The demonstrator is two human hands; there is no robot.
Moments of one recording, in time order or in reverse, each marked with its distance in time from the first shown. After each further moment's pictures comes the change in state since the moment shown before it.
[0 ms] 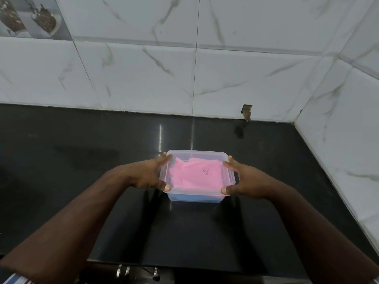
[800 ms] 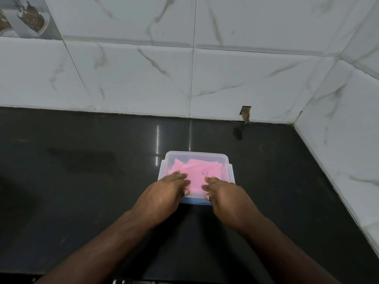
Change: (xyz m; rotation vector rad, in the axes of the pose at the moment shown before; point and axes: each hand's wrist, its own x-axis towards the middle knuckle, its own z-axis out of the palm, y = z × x) left_hand 0.008 0.040 0.067 0.128 0.493 0.224; right_hand 0.000 -0.038 0.053 -0.186 0.230 -0.189
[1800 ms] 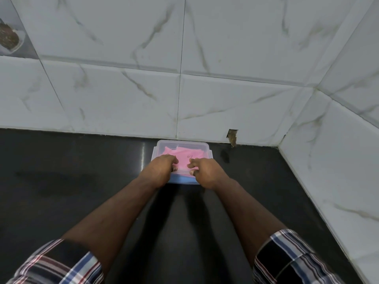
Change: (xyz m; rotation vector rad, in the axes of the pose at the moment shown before) left_hand 0.171 -0.045 -0.013 -0.064 0.021 -0.137; right_hand 0.152 0.044 -0.053 0.076 0.056 0.145
